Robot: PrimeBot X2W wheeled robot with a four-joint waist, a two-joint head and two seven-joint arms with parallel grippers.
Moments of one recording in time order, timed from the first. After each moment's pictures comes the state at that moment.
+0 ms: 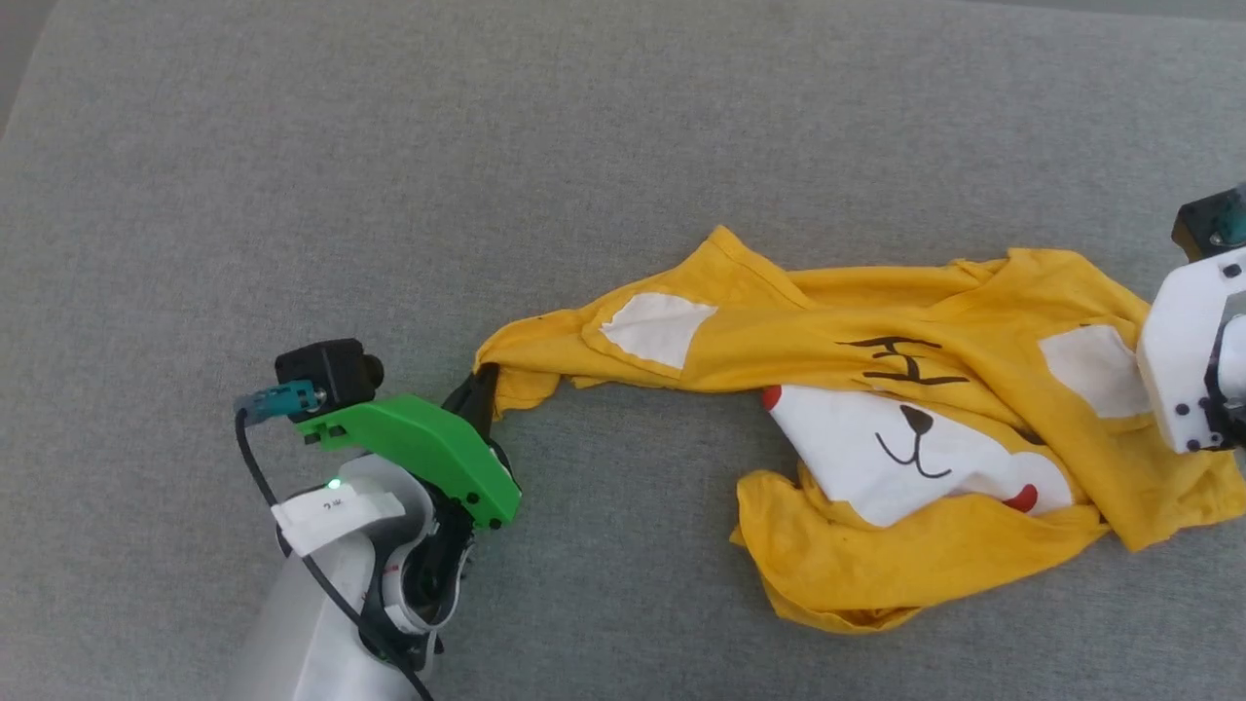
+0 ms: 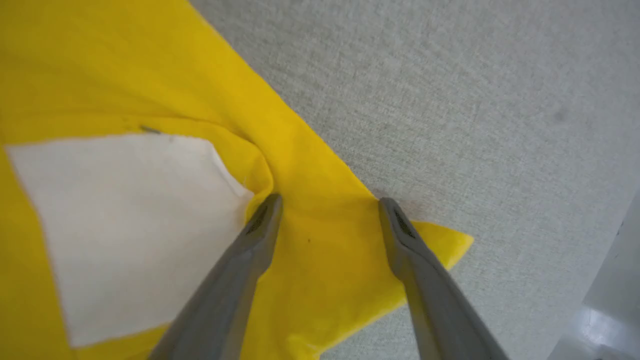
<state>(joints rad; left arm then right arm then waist) -0.27 0.14 -0.27 0.02 -0.72 0.23 0.31 -0.52 -0.48 0.12 0.28 0.15 0.13 1.03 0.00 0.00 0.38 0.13</state>
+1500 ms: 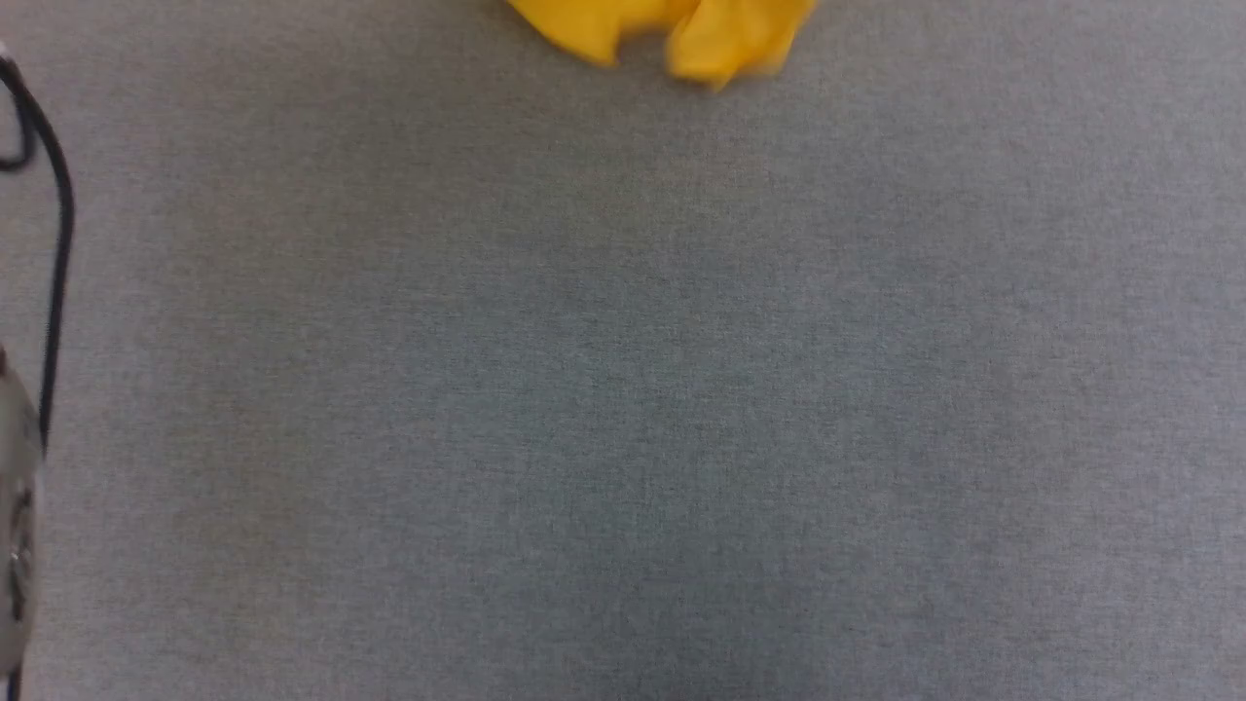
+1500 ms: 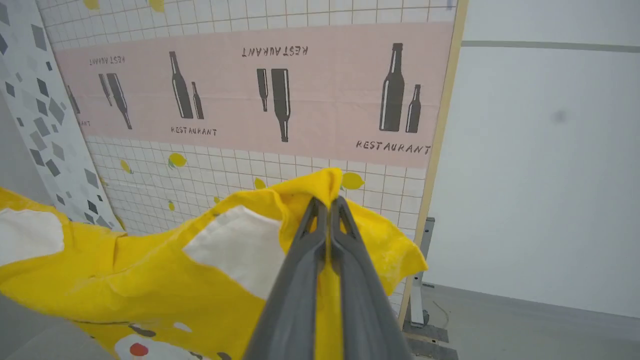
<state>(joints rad) -1.45 0.39 -0.24 0.53 -0.45 0.12 0.15 -1.58 -0.12 -0.04 0.56 0.20 0.13 0.49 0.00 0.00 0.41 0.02</state>
